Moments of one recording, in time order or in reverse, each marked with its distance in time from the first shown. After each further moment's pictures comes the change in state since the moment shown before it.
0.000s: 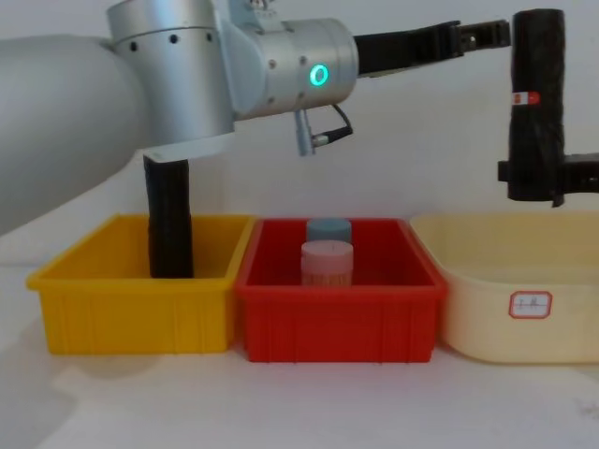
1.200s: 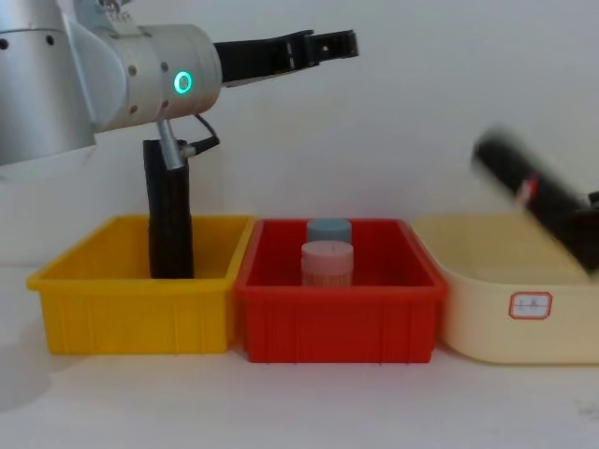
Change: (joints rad) left arm 0.200 0.152 -0.115 -0.308 -0.013 0.073 0.235; right arm 0.014 0.120 -0.049 -0.065 -0.126 0.213 -0.003
